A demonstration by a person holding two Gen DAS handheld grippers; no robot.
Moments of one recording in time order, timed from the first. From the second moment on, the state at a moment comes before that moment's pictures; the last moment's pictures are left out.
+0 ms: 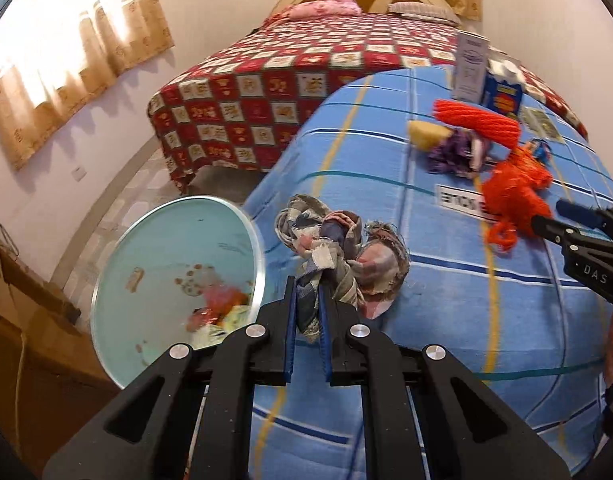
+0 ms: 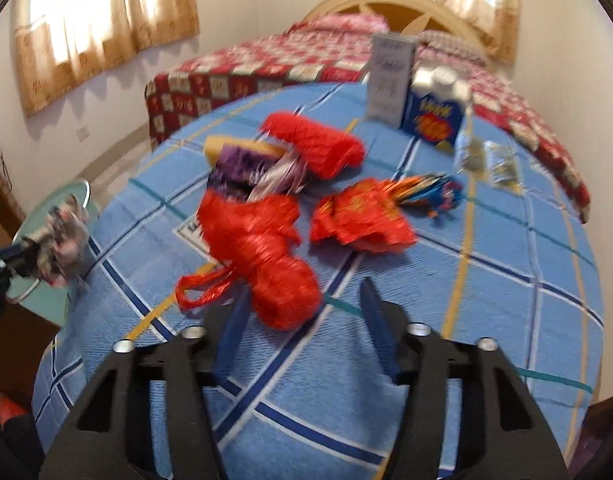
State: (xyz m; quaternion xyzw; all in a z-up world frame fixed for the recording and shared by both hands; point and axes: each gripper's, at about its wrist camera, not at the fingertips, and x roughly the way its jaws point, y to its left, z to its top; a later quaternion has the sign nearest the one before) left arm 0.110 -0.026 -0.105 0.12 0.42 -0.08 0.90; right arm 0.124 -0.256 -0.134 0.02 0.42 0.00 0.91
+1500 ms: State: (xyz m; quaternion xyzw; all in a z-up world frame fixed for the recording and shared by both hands) left arm 0.121 0.144 -0.099 0.09 0.43 0.10 0.90; right arm 0.171 -0.057 -0.093 -0.12 0.35 0.14 0.92
